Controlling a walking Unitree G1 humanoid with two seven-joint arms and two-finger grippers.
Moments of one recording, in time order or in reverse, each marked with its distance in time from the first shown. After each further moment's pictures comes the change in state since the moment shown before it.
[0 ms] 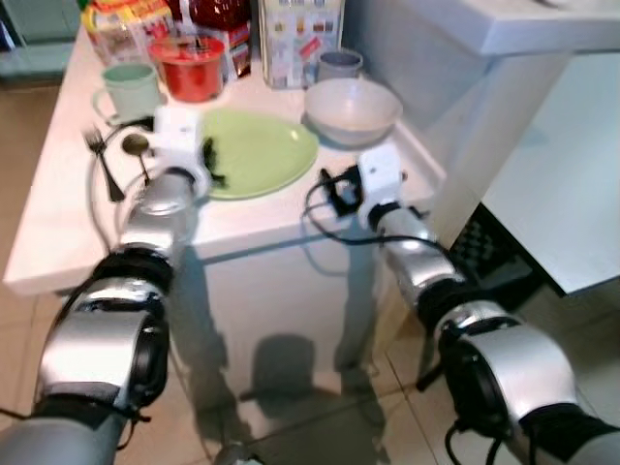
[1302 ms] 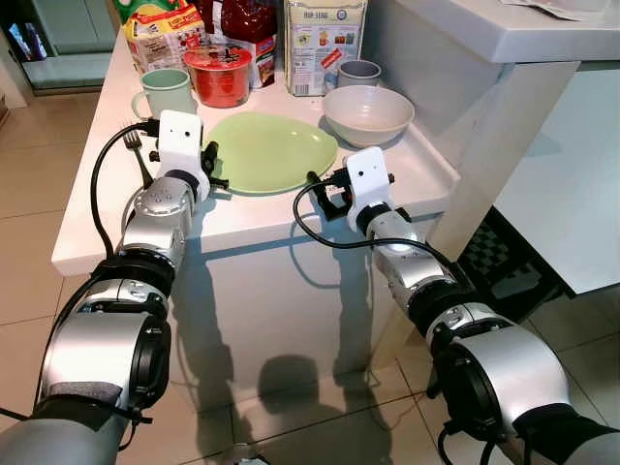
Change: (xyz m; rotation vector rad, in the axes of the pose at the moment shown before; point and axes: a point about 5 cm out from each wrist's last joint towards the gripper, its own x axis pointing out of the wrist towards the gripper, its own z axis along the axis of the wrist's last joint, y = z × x) left arm 0.000 -0.006 -0.004 0.002 0.023 -0.045; right arm 0.001 0.005 0.001 0.005 -0.003 0.014
